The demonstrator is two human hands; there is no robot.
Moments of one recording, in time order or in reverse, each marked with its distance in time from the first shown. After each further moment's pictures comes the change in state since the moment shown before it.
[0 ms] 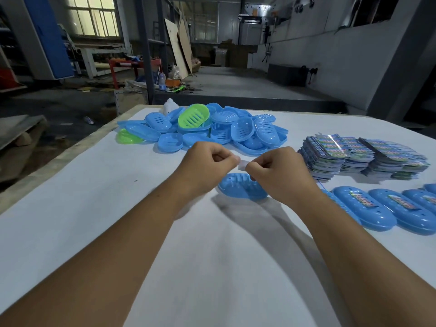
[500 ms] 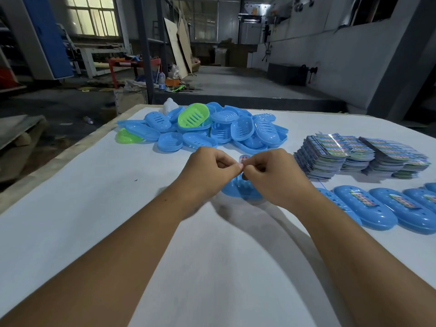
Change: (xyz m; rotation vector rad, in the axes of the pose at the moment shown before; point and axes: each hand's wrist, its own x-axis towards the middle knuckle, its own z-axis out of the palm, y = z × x) left_hand -0.006 -0.004 0.011 -0.046 -0.029 -0.015; right_hand -0.005 -0.003 0.004 0.079 -0.087 -0.102
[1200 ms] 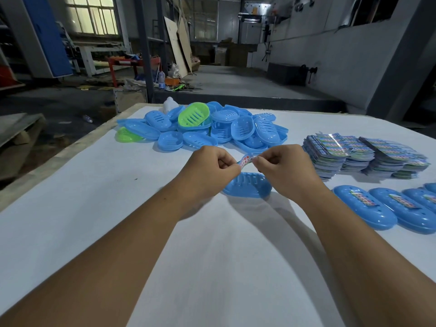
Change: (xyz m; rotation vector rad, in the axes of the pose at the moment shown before) left_hand 0.003 -0.003 -0.001 0.078 -0.001 0.022; right_hand 0.014 0.020 -0.007 0.032 0.146 0.132
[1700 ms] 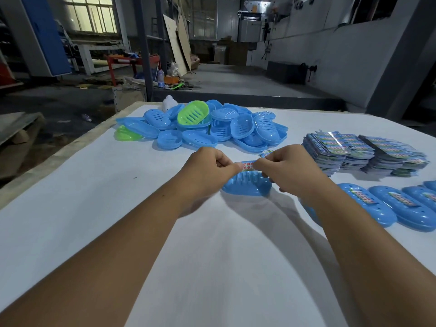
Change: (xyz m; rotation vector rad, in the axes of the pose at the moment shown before) left_hand 0.003 -0.006 0.001 0.022 -0.028 -0.106; right_hand -0.001 0.000 -0.011 0.012 -0.158 0.099
